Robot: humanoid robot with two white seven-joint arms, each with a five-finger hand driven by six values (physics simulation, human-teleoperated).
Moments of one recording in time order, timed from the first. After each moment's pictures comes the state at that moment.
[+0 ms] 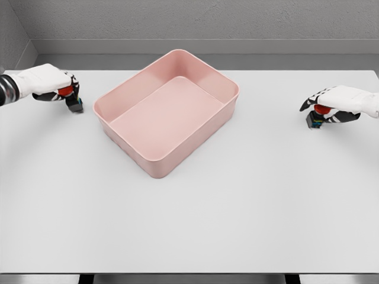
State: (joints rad) left arm -0.96 0.66 -0.79 -0.76 -0.78 -0.61 -0.23; right arm -0.93 -0.85 1.03 -0.92 0.37 -0.61 0.27
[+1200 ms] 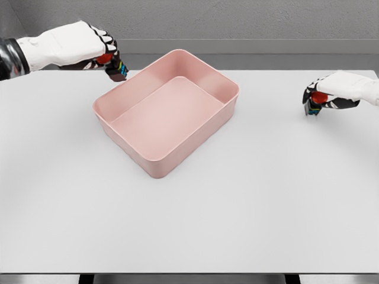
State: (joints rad) left arm -0.95 0.76 -0.74 -1.31 -0.56 -0.61 -0.30; right arm -0.97 -0.84 1.02 -0.94 0.36 -0.61 0.27
